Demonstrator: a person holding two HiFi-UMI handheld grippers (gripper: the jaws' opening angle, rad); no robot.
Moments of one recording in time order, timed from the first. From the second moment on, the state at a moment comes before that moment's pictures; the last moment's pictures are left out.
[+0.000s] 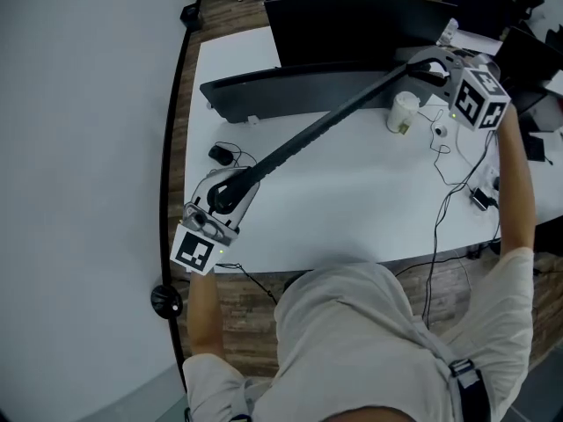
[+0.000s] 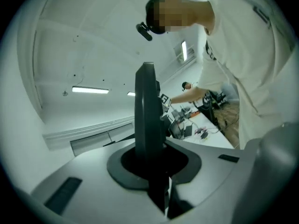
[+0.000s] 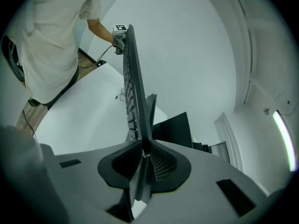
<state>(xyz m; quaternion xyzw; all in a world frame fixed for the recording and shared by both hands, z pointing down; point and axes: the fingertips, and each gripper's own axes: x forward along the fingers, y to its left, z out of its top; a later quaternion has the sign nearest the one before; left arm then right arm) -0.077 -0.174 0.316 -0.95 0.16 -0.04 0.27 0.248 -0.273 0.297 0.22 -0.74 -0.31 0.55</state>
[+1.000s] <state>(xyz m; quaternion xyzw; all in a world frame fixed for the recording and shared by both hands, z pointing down) -0.115 -0.177 0.333 -0.99 0.10 0.07 0.00 0.244 -0.230 0.416 0.17 -0.97 0.18 -0.07</state>
